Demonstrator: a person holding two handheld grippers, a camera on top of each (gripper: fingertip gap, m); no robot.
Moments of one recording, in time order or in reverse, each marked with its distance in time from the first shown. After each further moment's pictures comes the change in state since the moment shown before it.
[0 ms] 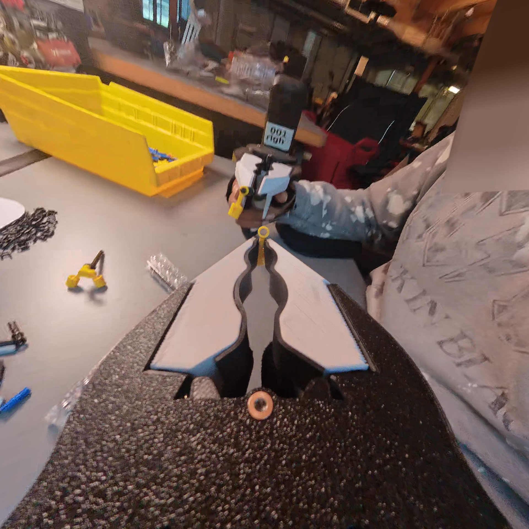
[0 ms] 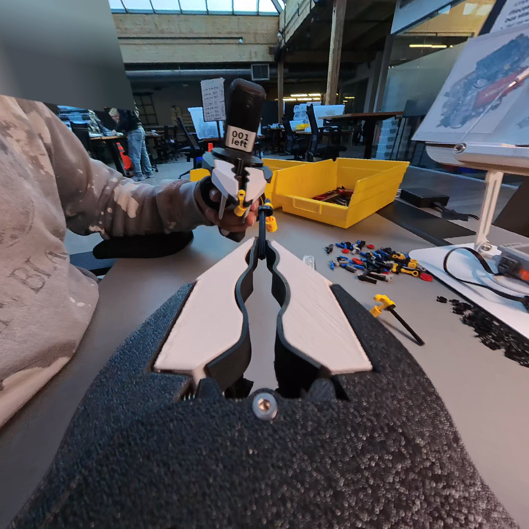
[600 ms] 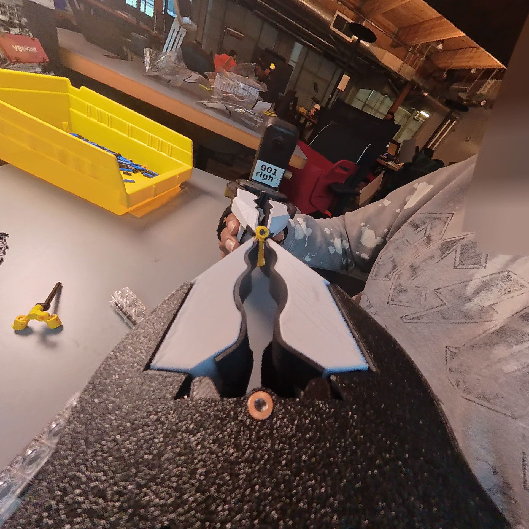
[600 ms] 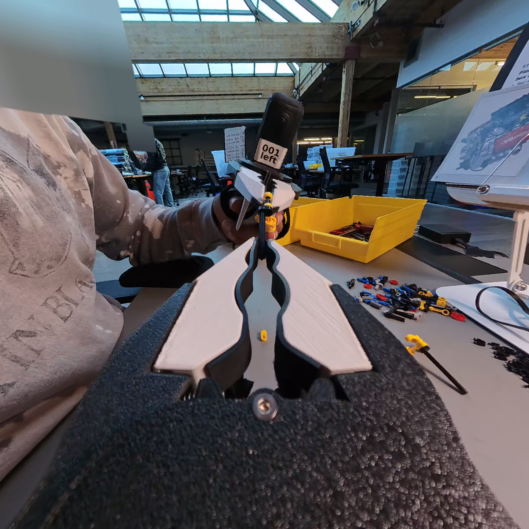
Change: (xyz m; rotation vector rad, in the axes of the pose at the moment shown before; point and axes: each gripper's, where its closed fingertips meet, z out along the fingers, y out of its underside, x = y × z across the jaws) left arm 0.018 -0.036 0.027 -0.008 0.044 -0.096; right arm -0.025 -0.025 0.007 0.137 -0.058 0.009
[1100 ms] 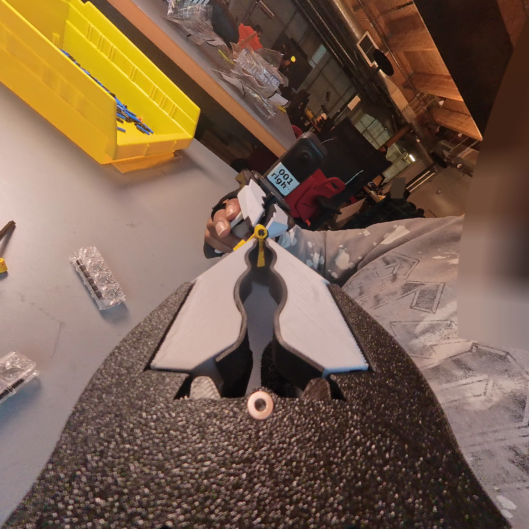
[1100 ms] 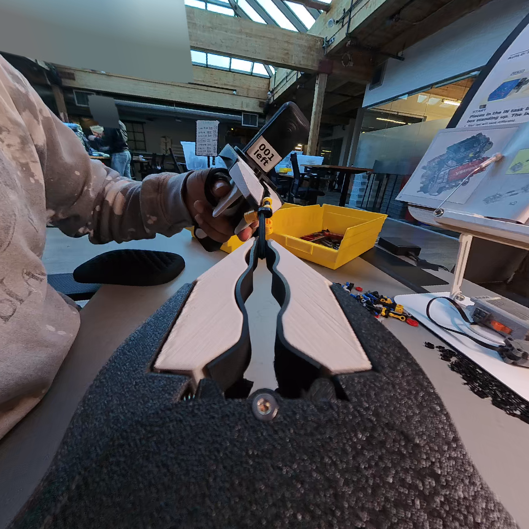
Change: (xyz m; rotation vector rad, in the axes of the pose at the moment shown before) left arm -0.001 -0.004 0.001 -0.033 -0.014 -0.302; right arm 0.003 -0.004 0.003 -0.003 0.102 -0.135
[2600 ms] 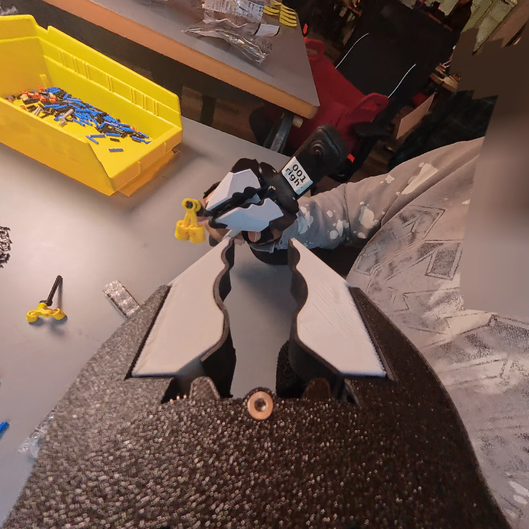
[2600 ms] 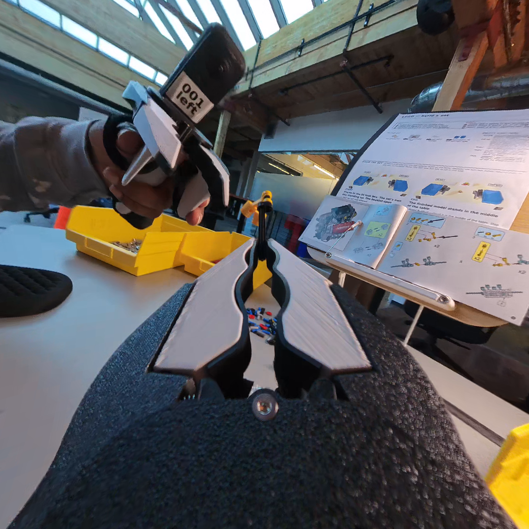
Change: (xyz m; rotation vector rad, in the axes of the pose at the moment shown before) left arm 0.049 -0.009 0.017 -0.216 -0.121 0.340; right arm 0.015 -0.034 -0.008 0.093 0.361 -0.305
